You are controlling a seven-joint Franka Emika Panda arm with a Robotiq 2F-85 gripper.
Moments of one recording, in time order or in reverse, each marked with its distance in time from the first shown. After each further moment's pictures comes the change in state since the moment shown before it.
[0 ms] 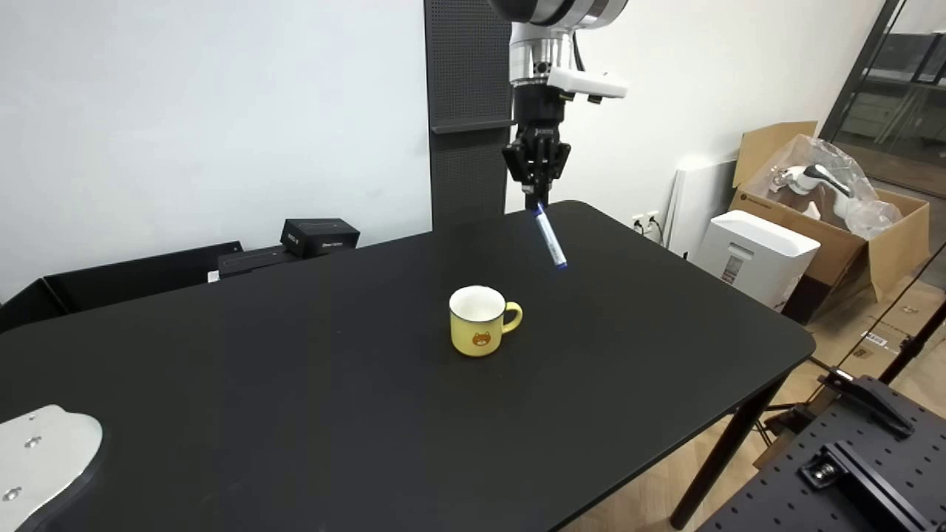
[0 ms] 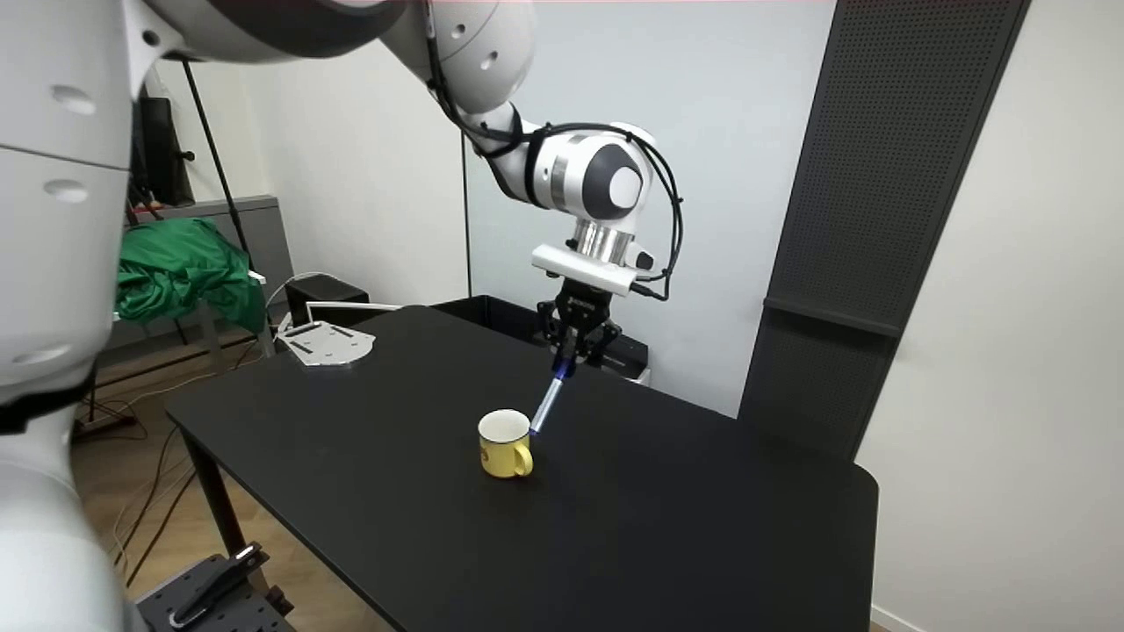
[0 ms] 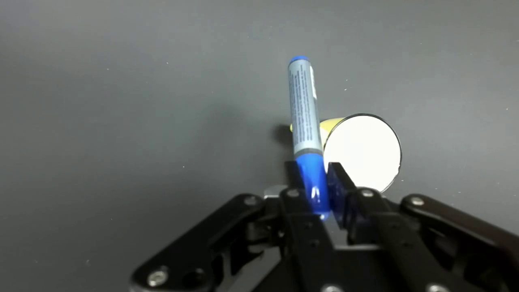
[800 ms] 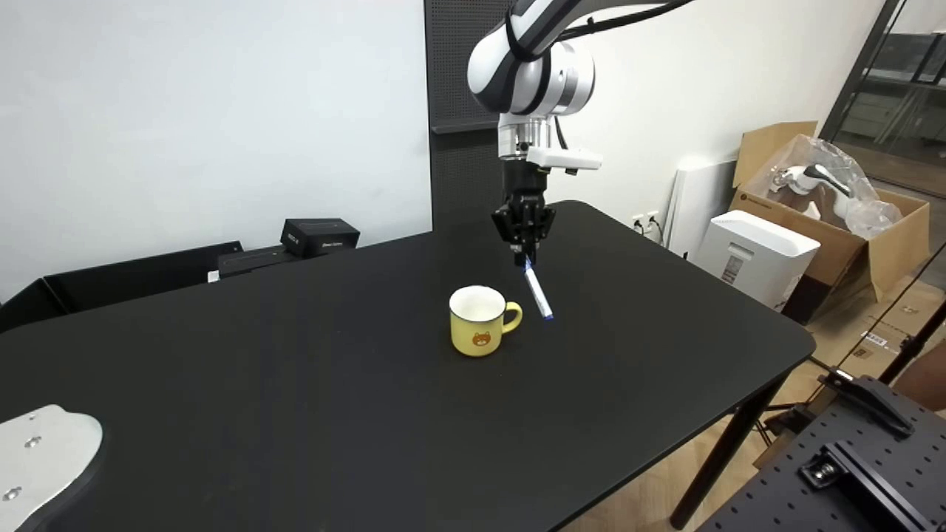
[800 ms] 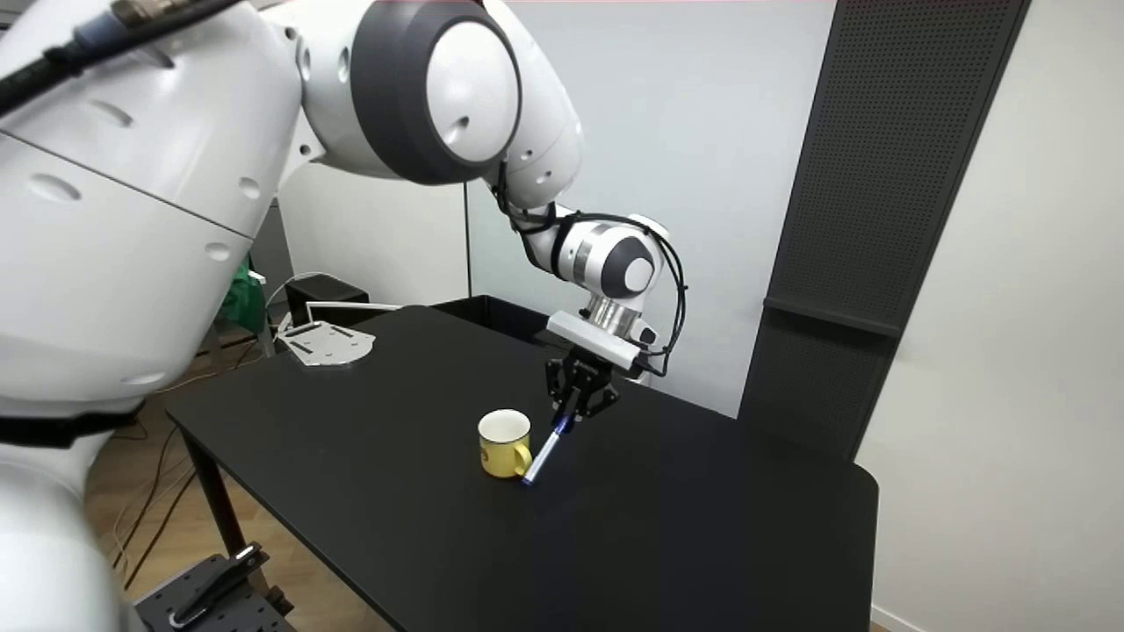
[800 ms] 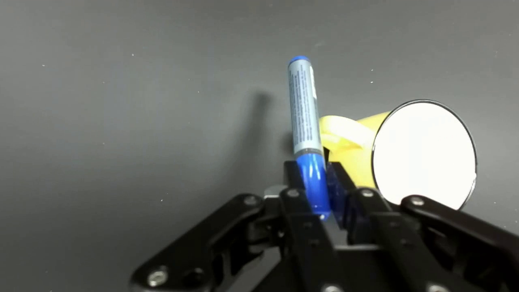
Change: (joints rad) arm -0.018 0.295 0.004 0.155 0.046 0.003 0.003
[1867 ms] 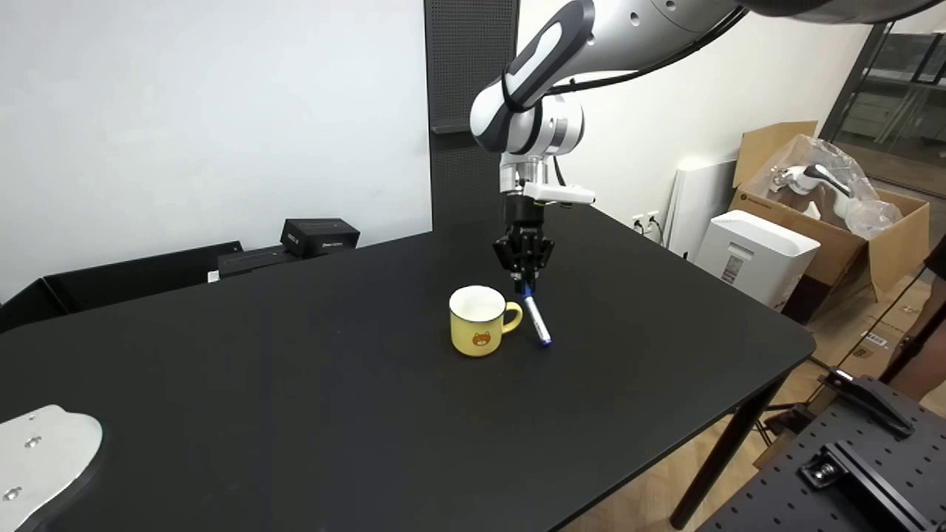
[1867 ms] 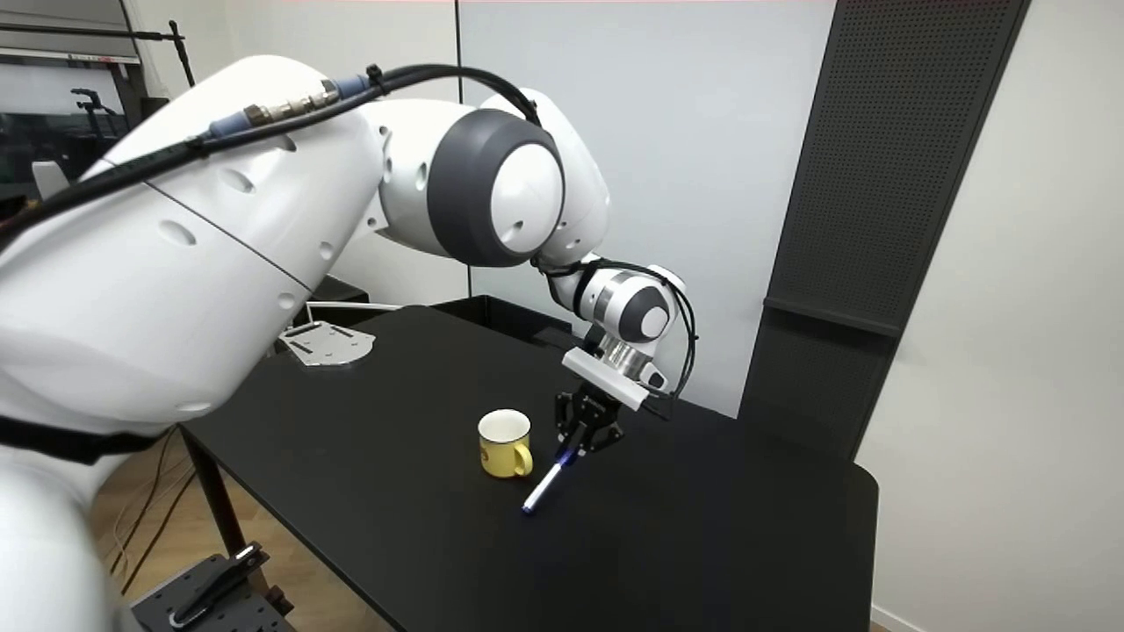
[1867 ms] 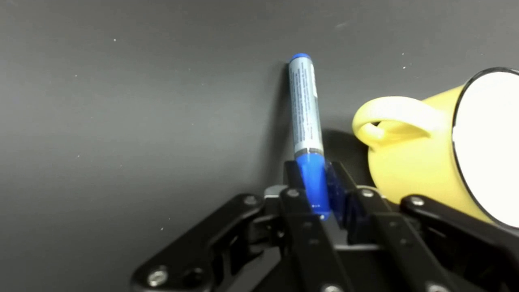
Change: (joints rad) arm -0.031 0.211 0.000 0.174 0.035 -0.068 0.002
